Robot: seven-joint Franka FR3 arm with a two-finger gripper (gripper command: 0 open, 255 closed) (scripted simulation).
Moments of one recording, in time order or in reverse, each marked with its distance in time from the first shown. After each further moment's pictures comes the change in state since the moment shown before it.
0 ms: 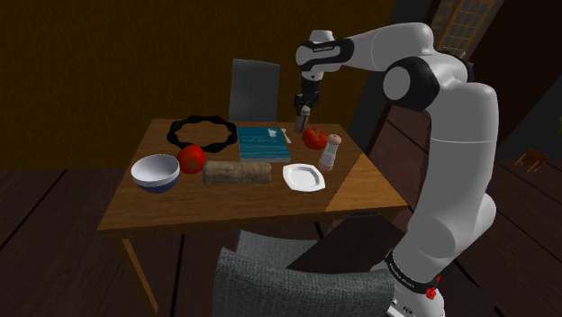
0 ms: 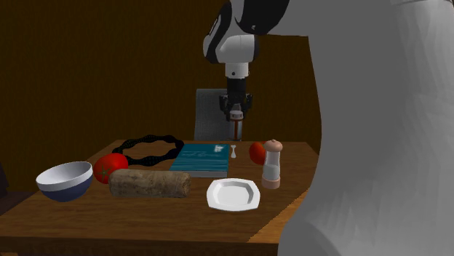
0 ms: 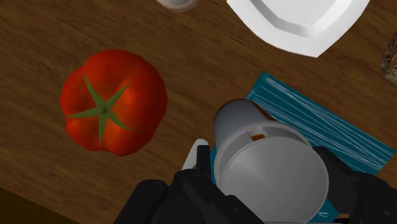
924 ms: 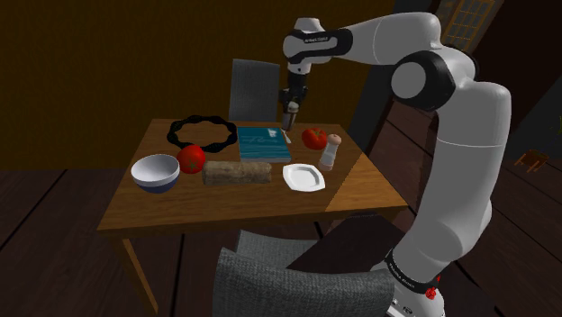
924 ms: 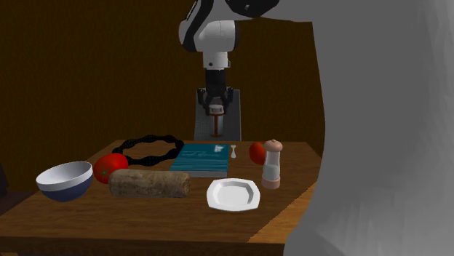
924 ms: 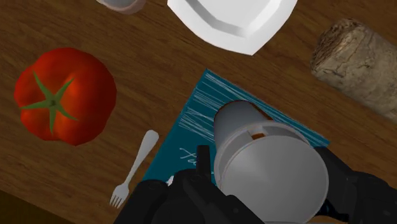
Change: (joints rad) arm 0.104 -0.080 0.035 -0.035 -0.025 -0.044 0.140
